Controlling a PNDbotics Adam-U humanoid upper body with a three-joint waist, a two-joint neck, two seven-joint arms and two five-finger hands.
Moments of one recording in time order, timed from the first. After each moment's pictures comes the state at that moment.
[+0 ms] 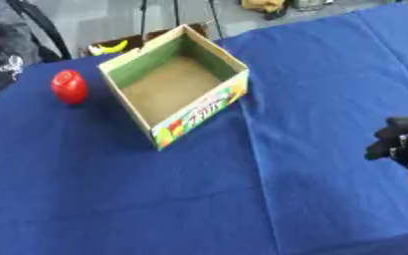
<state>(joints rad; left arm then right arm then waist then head) -0.69 0.72 0.15 -0.81 -0.62 -0.27 0.19 -0.12 -0.32 0.14 -1.98 -0.24 -0.06 0.11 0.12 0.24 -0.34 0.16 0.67</state>
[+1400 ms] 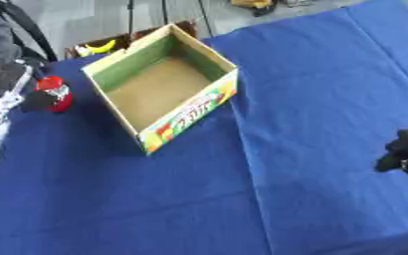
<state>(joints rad) -0.68 0.69 0.12 -0.83 -0.85 -0.21 0.05 -0.13 -0.32 0.16 -1.98 -0.23 -0.06 0.13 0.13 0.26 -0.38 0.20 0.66</state>
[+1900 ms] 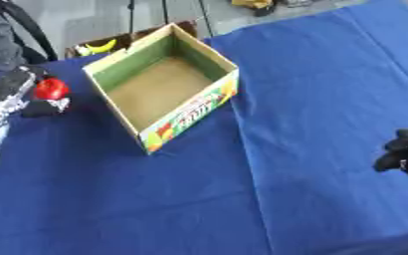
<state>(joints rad) -0.68 0.69 0.11 -0.83 -0.90 -0.21 -0.05 -0.13 -0.32 0.16 -1.98 -0.23 -0.06 0.13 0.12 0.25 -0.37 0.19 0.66</state>
